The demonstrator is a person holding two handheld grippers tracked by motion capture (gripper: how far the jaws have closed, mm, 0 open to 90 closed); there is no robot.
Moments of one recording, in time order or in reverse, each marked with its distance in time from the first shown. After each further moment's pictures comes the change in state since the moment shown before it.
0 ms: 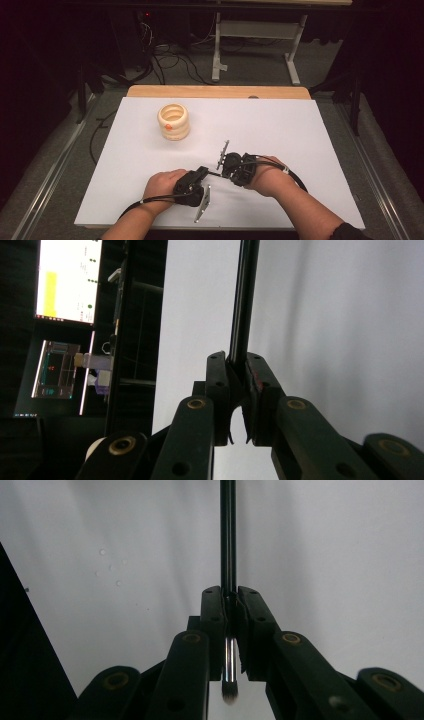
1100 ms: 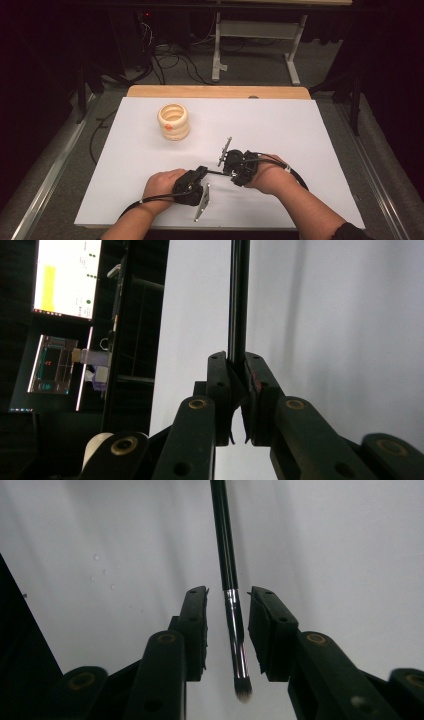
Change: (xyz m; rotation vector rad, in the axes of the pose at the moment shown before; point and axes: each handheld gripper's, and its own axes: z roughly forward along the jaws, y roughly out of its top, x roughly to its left) left arm 0.001 -0.001 -0.001 -0.001 0.001 -0.046; right arm -0.005 -0.002 -0.007 -0.005 -0.008 0.029
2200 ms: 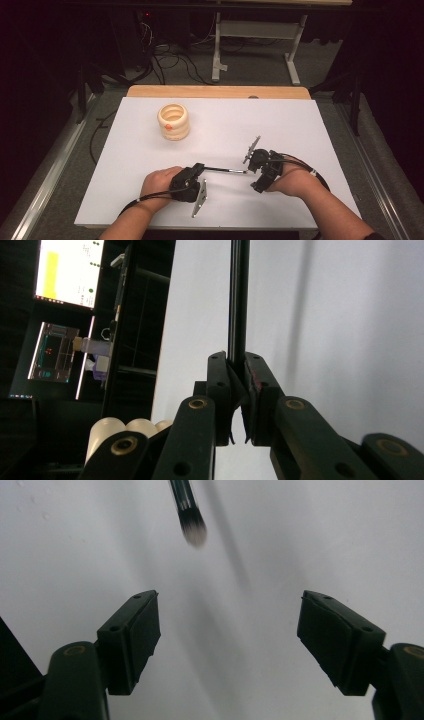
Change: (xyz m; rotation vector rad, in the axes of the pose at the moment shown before) left arm 0.007 -0.008 0.000 0.019 0.012 -0.044; right arm -0.023 -0.062 0.005 0.028 -0.020 0.126
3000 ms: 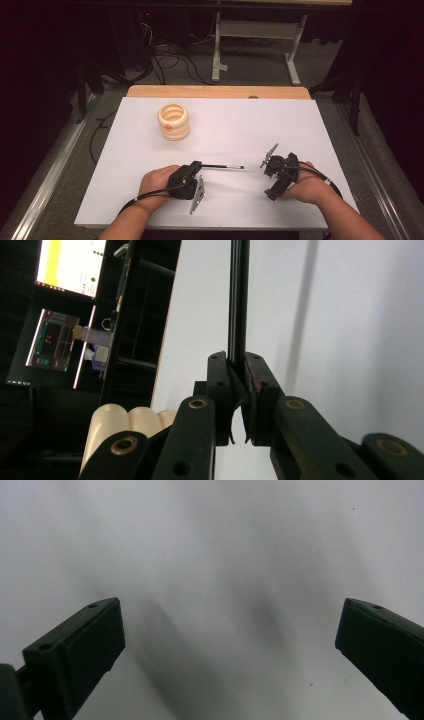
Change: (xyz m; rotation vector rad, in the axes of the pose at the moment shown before) left arm 0.005 -0.006 0.000 0.014 0.003 -0.053; right arm -0.015 -0.044 0.030 0.012 -0.032 0.092
